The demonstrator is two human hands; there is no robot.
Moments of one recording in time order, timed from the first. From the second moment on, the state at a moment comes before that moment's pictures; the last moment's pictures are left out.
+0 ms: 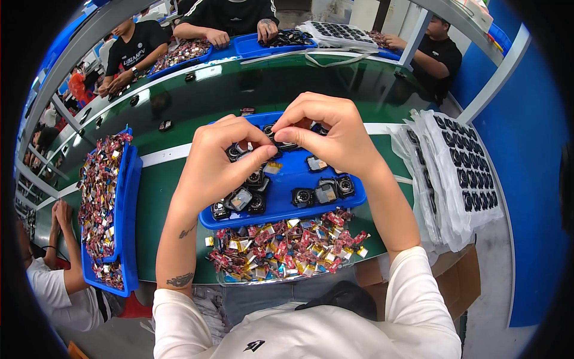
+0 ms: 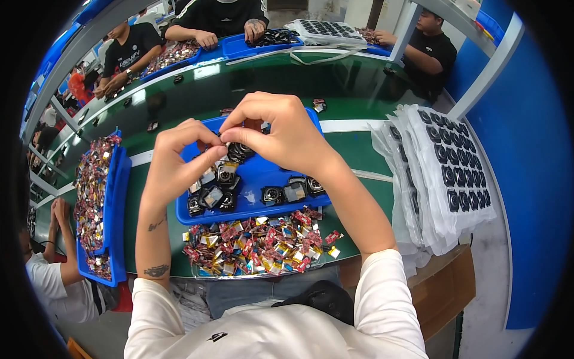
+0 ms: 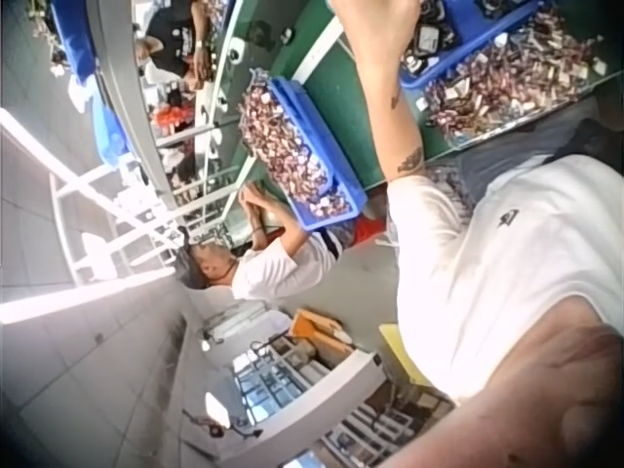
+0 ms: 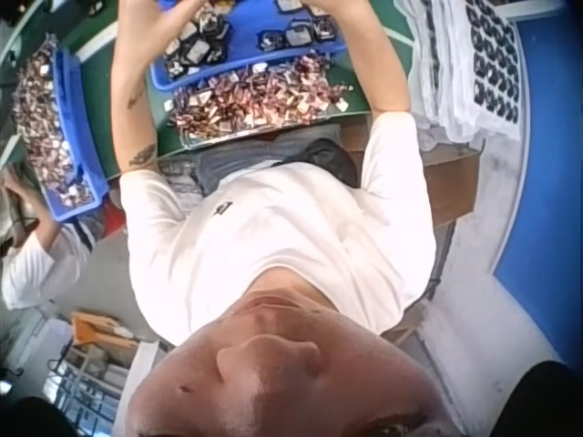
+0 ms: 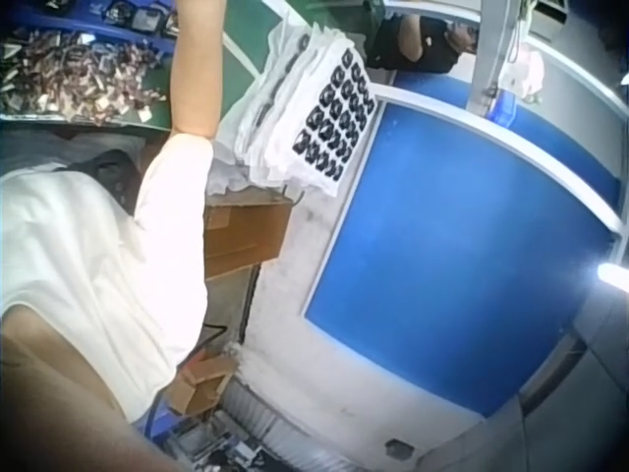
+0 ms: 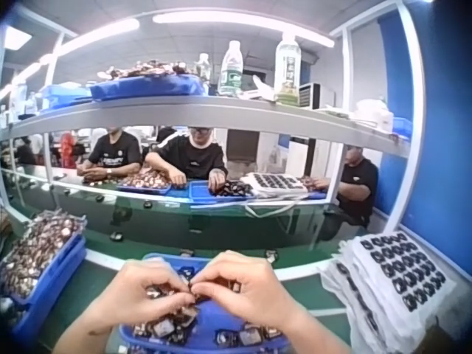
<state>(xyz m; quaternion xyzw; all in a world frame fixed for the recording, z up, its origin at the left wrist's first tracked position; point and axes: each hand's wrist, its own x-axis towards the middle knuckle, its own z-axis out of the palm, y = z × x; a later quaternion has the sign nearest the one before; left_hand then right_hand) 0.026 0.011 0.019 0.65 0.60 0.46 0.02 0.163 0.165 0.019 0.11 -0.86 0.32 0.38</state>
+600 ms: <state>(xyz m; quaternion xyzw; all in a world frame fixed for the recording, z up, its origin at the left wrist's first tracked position) 0.024 0.005 0.021 0.57 0.58 0.55 0.19 0.164 0.156 0.013 0.08 -0.71 0.63 0.30</state>
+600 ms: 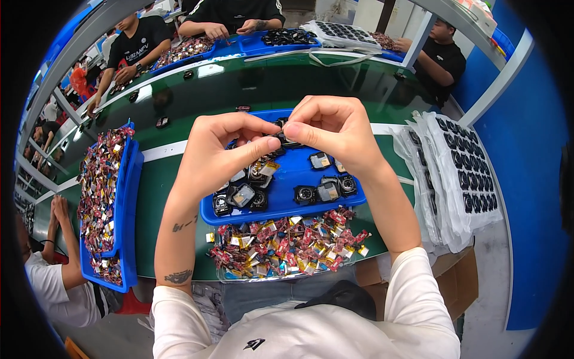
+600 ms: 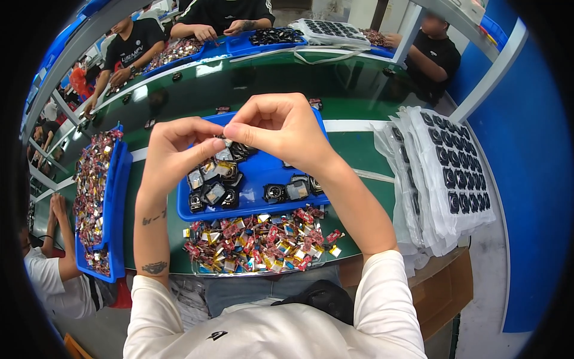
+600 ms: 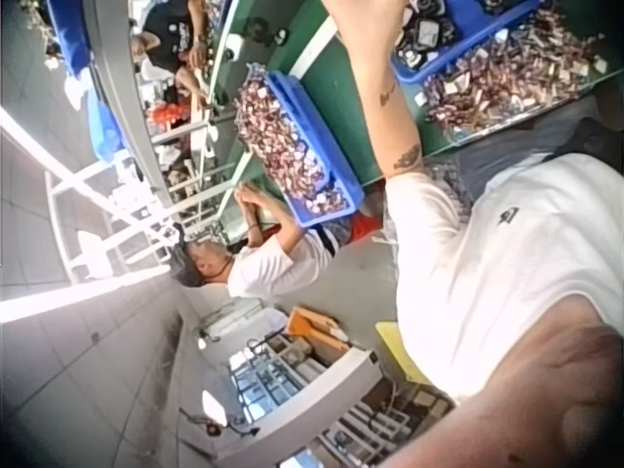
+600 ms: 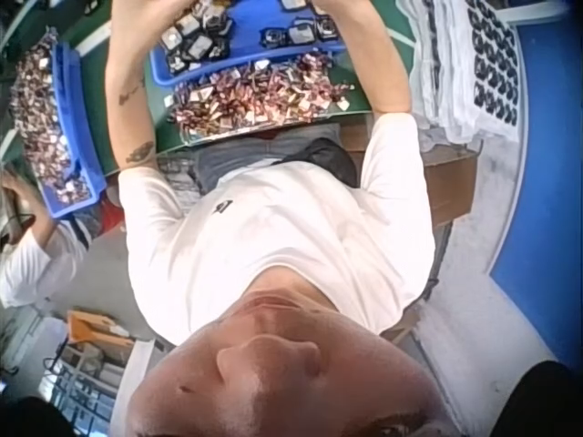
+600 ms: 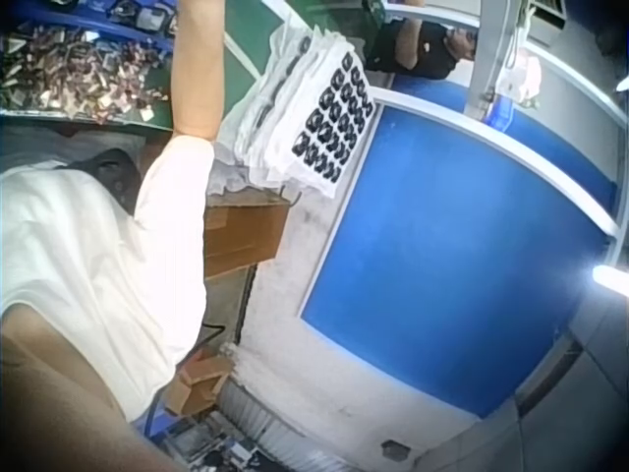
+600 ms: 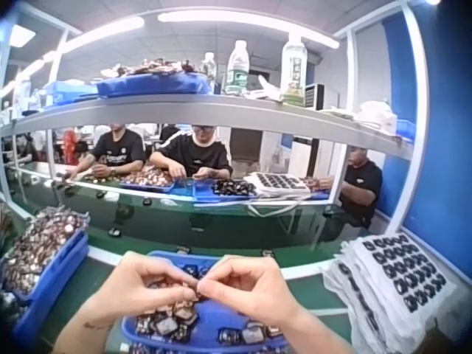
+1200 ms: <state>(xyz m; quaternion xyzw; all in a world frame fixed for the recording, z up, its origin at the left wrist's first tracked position) 0.020 0.005 0.021 0.52 0.54 0.60 0.26 0.159 0.192 -0.003 -0.12 -0.86 0.41 0.28</state>
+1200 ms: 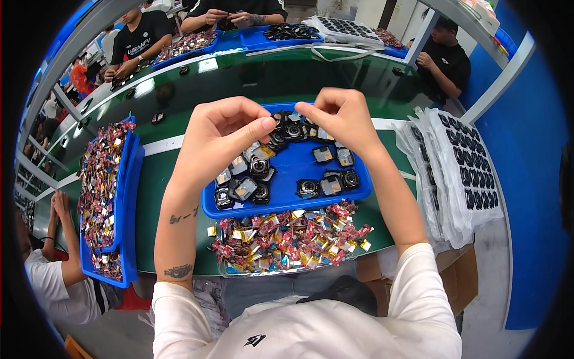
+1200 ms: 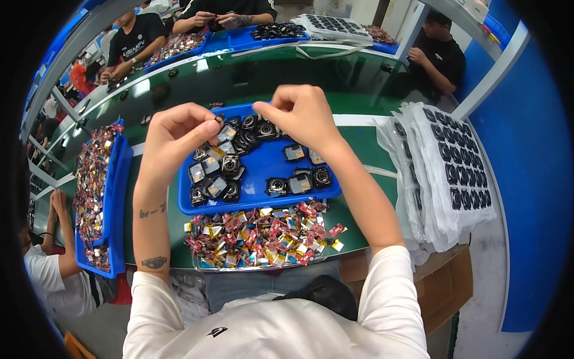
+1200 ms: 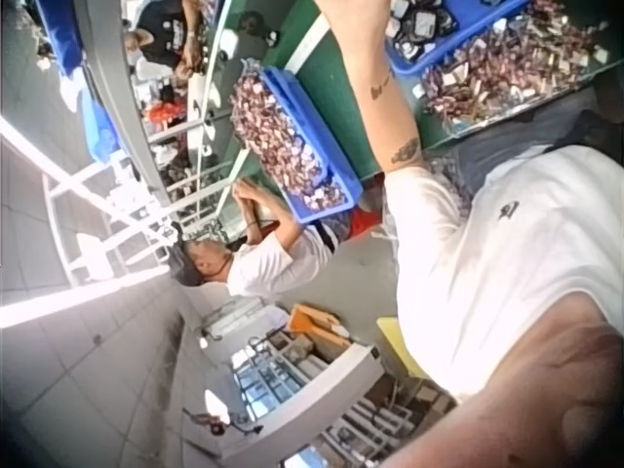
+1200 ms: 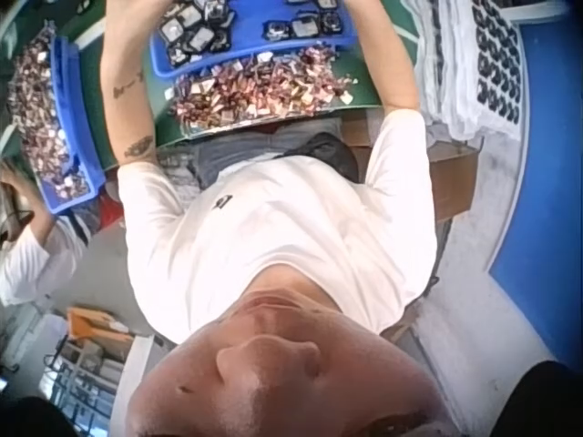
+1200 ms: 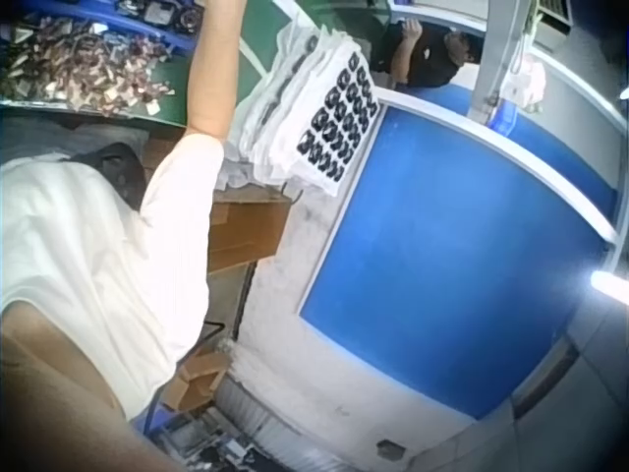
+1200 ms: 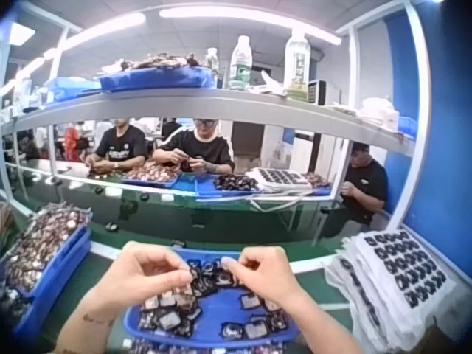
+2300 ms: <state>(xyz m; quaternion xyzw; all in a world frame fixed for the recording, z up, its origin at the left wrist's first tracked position) 0.044 0.035 -0.024 0.60 0.71 0.31 0.17 0.193 0.150 -0.077 -0.12 -0.69 0.70 0.18</state>
